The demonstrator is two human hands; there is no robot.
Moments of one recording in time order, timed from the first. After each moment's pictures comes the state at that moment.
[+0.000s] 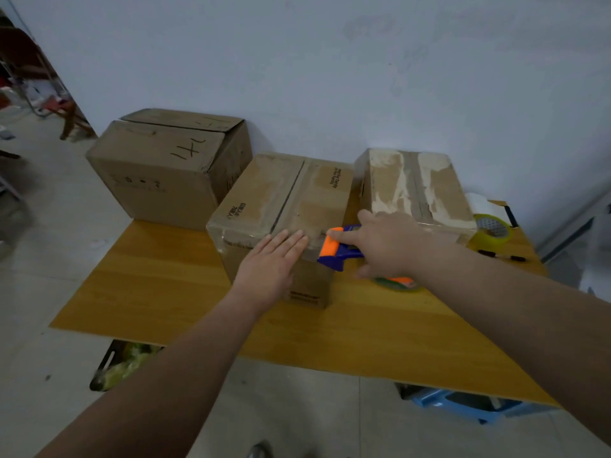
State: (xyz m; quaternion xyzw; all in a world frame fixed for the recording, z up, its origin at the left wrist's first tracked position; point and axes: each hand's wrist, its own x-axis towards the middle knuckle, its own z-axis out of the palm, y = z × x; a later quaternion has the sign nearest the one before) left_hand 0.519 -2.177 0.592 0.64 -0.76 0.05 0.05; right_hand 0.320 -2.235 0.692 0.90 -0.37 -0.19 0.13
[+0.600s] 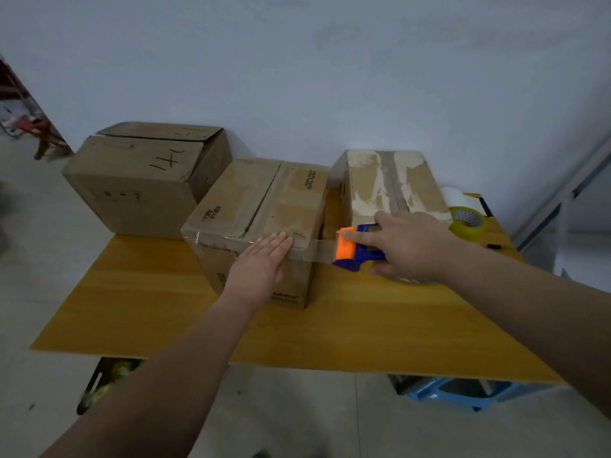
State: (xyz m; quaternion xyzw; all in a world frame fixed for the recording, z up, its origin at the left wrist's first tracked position) left_hand 0.511 -2.180 0.588 0.62 -0.77 0.04 0.14; right_hand 0.258 -2.217 0.699 0.90 -0.39 -0.13 0.12
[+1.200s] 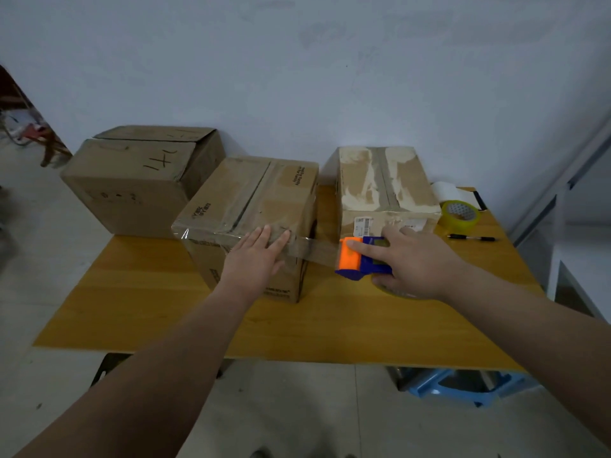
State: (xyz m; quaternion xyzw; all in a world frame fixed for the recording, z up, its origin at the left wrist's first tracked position) left_hand 0.490 -2.181 0.599 0.66 -0.75 0.06 0.00; right_hand 0.210 -2.199 0.661 0.90 -0.41 -0.10 0.11
